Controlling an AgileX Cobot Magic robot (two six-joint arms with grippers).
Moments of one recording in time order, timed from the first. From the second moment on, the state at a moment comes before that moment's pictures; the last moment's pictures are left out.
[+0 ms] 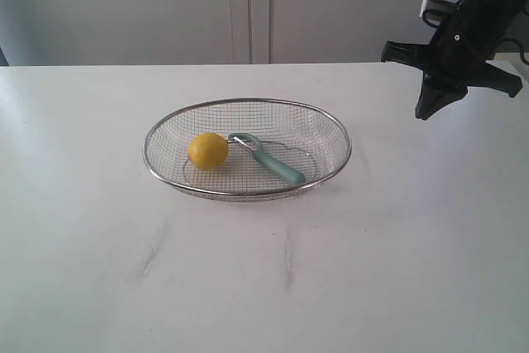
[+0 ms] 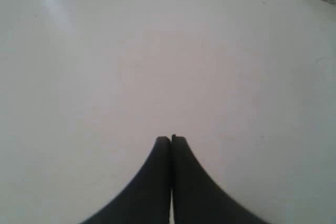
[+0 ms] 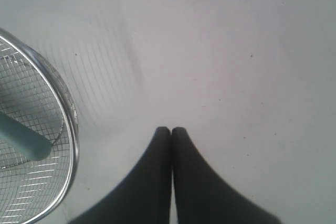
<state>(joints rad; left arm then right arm) 0.03 0.00 0.02 -0.12 0.51 0.24 0.05 2.05 -1.79 0.18 1.22 0.24</state>
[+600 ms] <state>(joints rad) 0.03 0.00 0.02 -0.12 0.51 0.24 0.05 2.05 -1.79 0.18 1.22 0.23</state>
